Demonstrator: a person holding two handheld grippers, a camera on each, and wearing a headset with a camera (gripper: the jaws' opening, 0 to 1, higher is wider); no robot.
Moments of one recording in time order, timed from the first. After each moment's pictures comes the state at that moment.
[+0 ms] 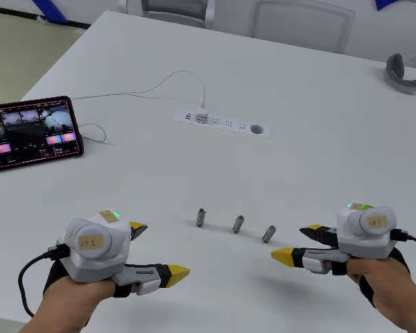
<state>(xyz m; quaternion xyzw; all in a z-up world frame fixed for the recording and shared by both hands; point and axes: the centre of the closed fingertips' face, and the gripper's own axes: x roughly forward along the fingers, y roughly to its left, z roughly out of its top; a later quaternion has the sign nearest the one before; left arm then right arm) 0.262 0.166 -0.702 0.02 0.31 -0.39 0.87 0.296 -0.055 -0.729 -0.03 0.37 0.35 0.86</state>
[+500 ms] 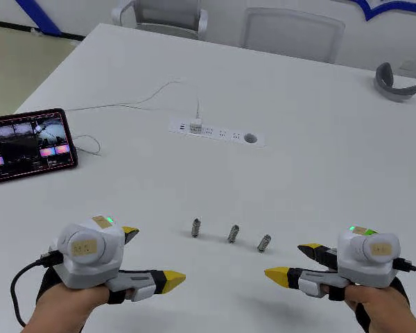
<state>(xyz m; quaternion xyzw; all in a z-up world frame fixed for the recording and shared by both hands) 0.272 0.169 -0.697 0.03 0.30 -0.38 0.87 0.272 -0.055 -0.724 0.01 0.36 0.33 0.87</state>
